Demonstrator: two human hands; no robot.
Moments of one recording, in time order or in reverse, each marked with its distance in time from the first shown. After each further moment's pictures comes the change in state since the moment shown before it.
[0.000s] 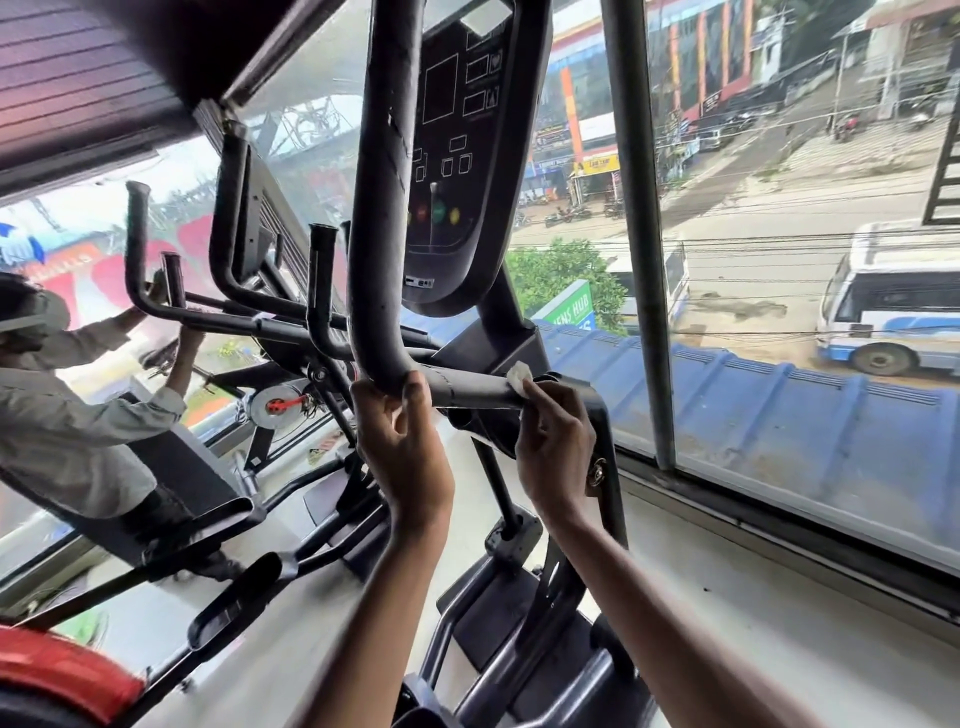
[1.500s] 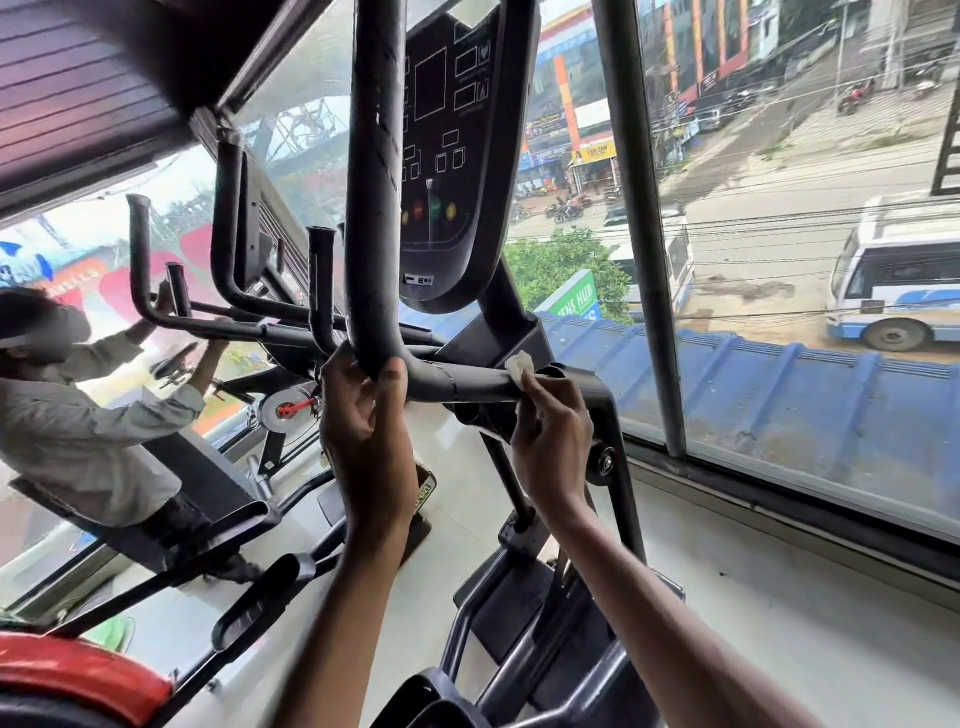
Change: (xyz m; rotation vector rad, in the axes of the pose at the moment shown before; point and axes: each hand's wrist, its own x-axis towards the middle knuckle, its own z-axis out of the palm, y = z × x) left_hand 0.020 0.019 -0.030 0.067 -0.182 0.039; right_hand -0.009 -0.016 0.004 0.037 0.044 -0.021
